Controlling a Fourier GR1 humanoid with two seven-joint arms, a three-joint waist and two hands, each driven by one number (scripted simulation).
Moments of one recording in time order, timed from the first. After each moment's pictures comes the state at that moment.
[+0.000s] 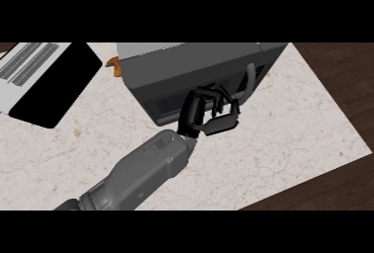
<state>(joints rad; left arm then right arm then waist) -0.87 0.00 -0.79 -0.79 0.90 0.53 -0.64 -0.10 -0.64 -0.39 -1.61 -0.45 0.59 -0.41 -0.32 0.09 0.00</state>
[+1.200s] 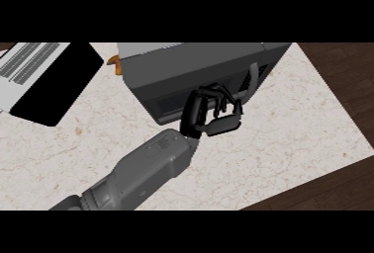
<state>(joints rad) -0.90 0.00 -0.84 -0.77 0.99 0.53 -0.73 -0.19 -0.74 -0.45 -1.45 -0.48 0.64 -0.41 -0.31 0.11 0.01</state>
